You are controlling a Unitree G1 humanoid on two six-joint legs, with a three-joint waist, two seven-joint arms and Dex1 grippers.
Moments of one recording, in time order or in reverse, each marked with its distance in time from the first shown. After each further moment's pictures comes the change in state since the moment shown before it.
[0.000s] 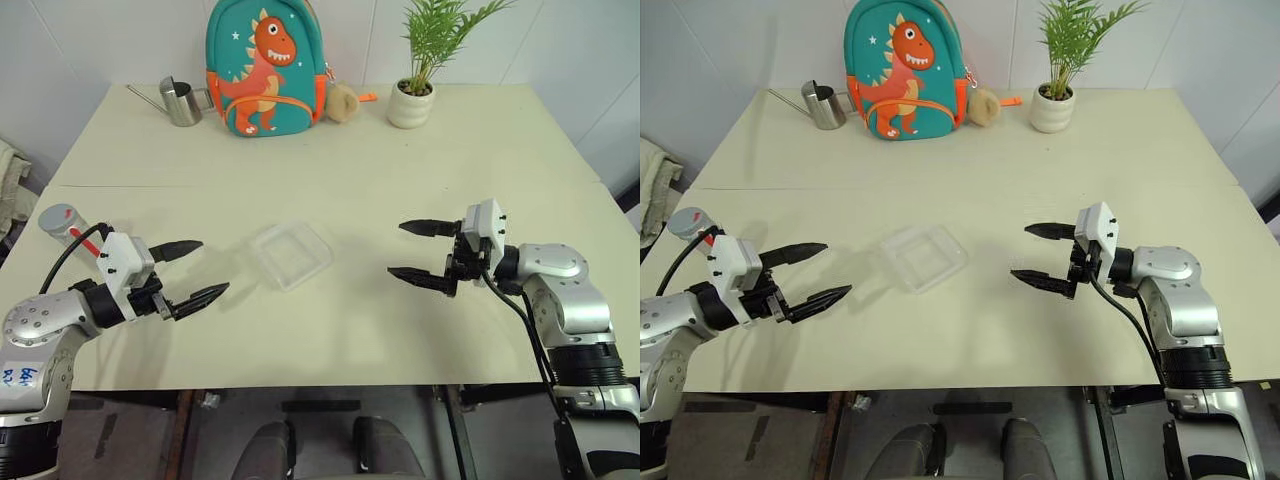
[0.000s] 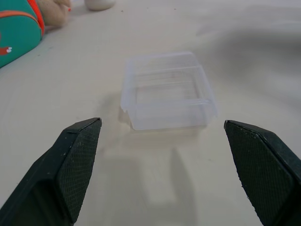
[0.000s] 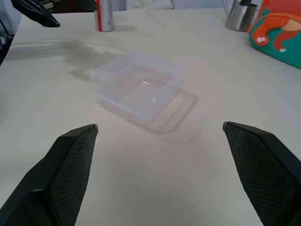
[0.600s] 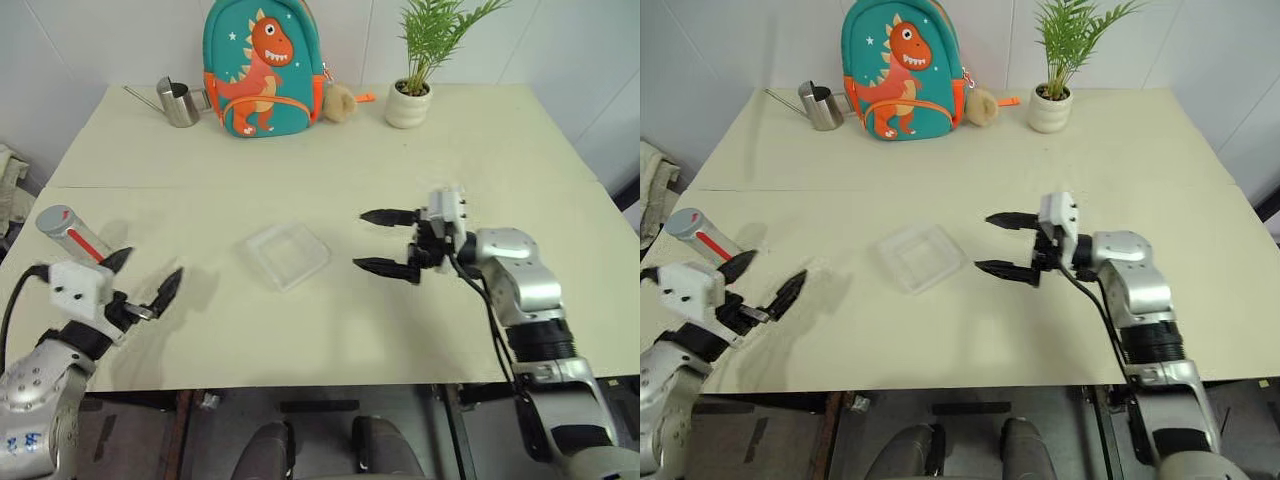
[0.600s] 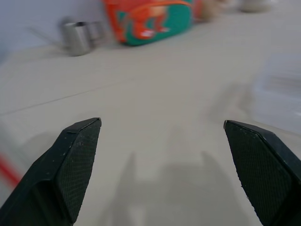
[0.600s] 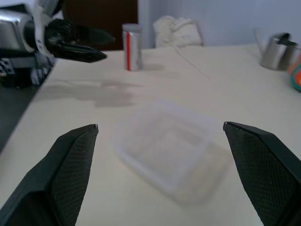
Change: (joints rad) left arm 0.239 -0.385 0.233 -0.267 0.118 0.078 0.634; right arm -0.200 0.225 0.124 0.083 0.006 0.027 -0.002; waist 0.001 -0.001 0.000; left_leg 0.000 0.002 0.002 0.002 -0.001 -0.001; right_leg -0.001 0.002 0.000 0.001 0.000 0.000
